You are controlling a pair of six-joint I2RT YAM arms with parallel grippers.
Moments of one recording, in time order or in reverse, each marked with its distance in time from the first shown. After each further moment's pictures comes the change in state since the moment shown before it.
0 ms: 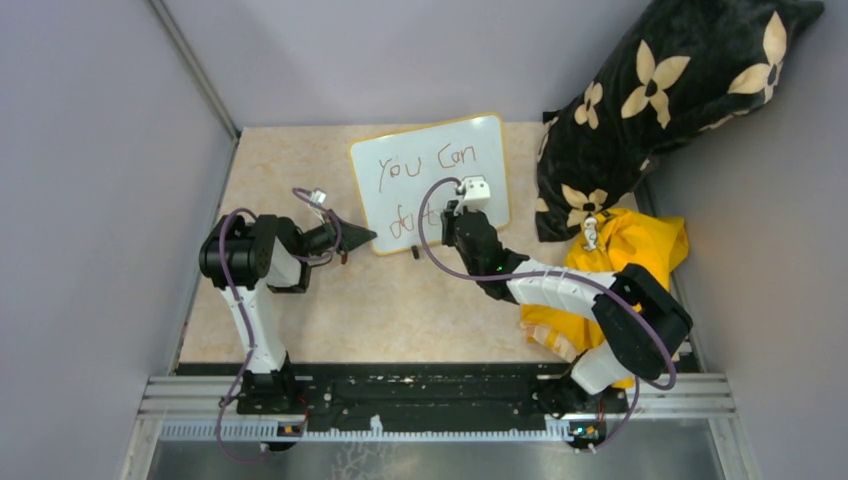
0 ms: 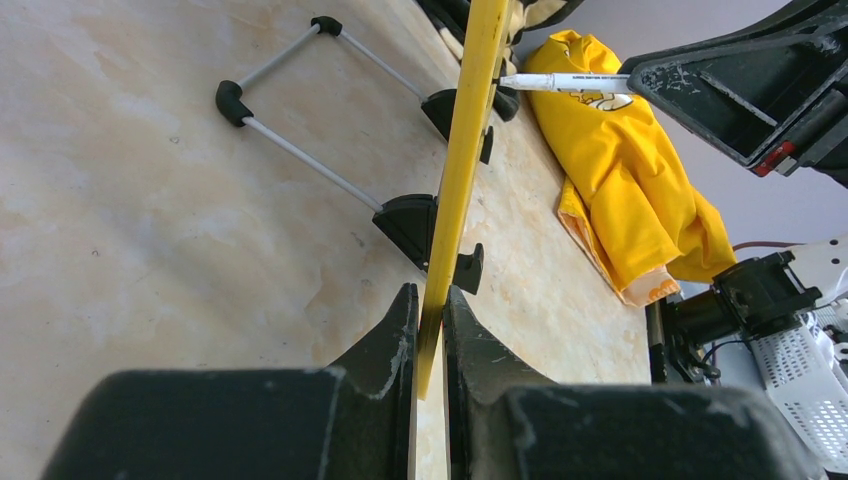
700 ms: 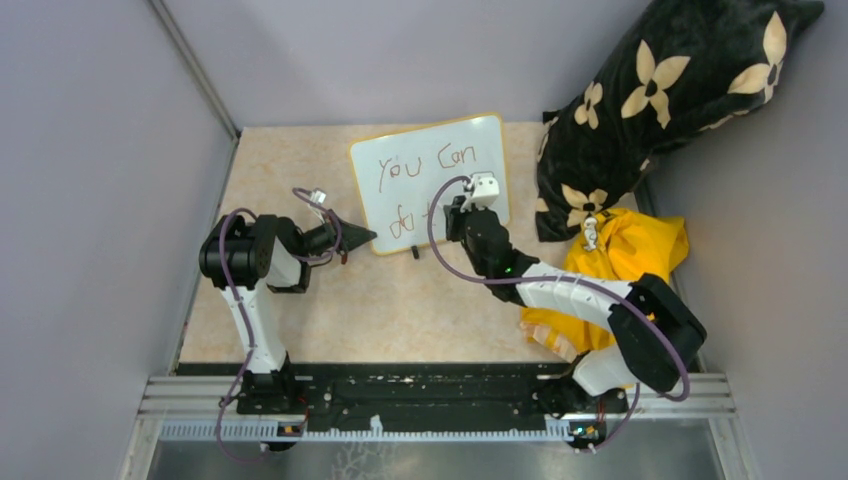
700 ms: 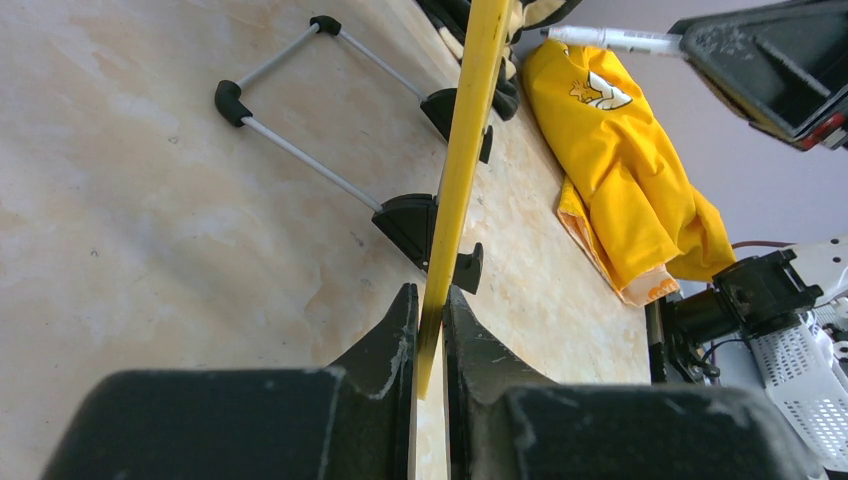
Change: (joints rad) left arm 0.000 0.000 0.000 0.000 0.003 0.000; right arm -0.010 -0.090 -0.053 0.042 -0.016 -0.030
